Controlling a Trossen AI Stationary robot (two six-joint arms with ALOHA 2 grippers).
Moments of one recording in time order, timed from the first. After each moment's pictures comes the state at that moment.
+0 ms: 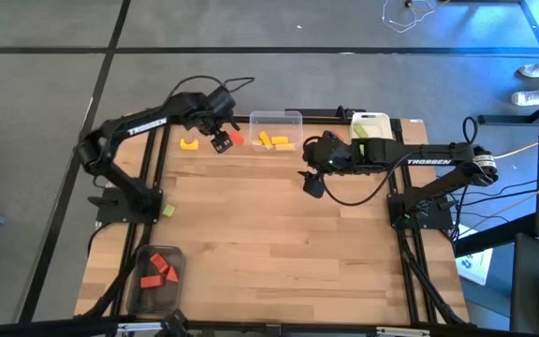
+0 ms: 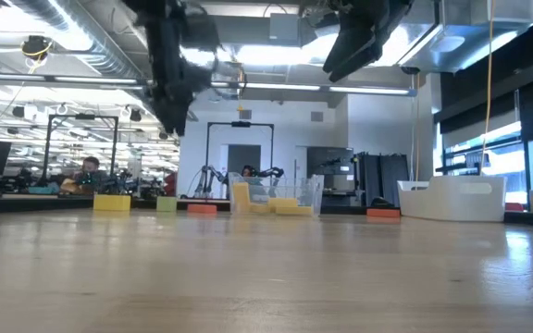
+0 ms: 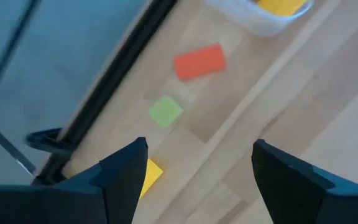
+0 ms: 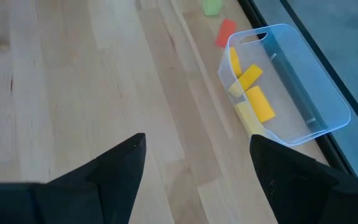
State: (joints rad) left arm 0.62 1.52 1.32 -0.96 -0.24 0.01; right arm -0.06 1.40 1.25 -0.68 0.29 0.12
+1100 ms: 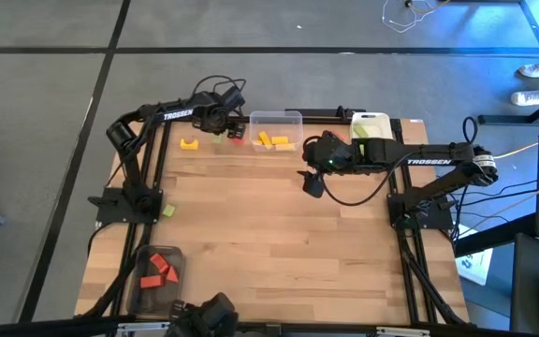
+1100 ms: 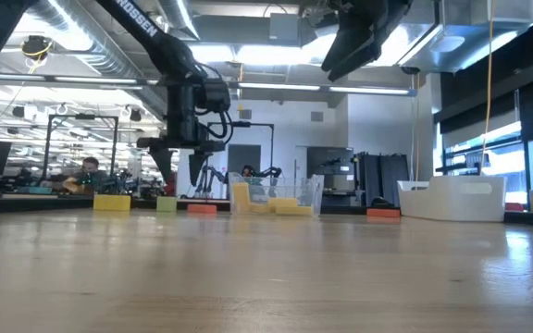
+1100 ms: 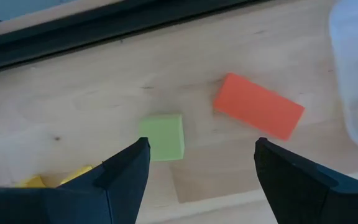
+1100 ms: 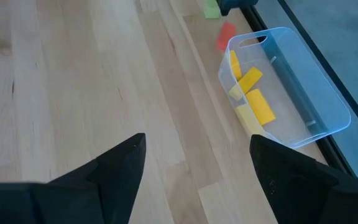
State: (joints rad) left arm 0.76 1.83 1.32 -0.77 -0.20 -0.60; right arm -0.06 1.40 1.25 -0.67 0.29 0.12
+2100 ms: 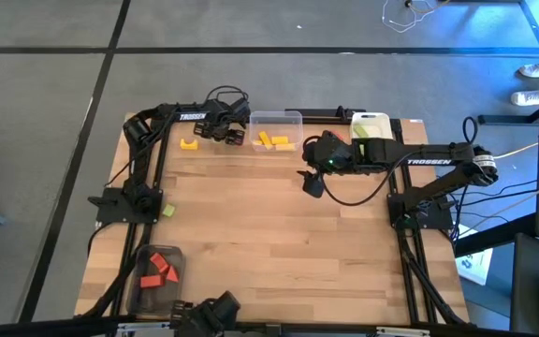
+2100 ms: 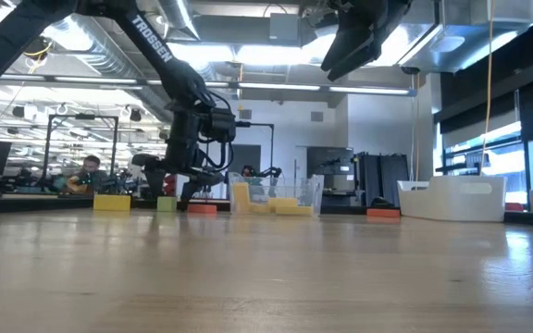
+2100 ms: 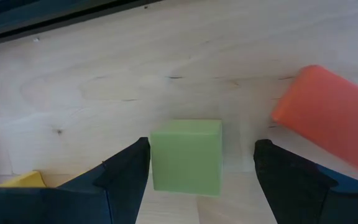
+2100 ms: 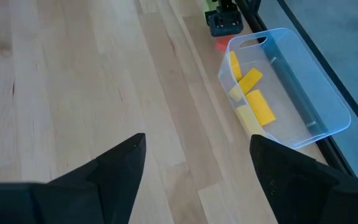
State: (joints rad) left arm 0.74 2.00 1.32 -0.77 -0.34 -0.69; right arm -0.06 1.40 1.25 -0.67 0.29 0.12
